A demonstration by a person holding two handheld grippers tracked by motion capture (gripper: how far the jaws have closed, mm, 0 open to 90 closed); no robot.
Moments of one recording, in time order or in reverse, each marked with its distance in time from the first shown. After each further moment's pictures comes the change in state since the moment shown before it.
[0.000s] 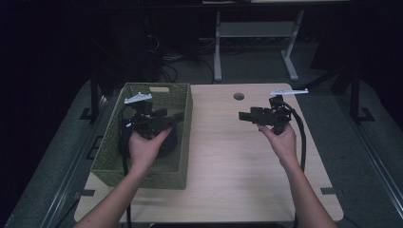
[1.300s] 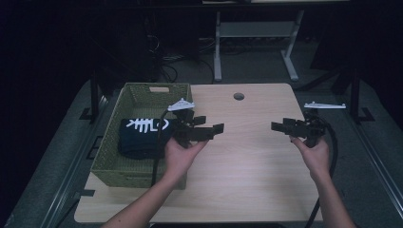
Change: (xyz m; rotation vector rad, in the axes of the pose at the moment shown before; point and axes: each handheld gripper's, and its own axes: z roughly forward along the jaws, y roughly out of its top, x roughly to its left) left arm -0.075 -0.019 0.057 0.062 -0.178 0.077; right arm -0.054 -0.044 -0.069 -0.011 -0.134 0.057
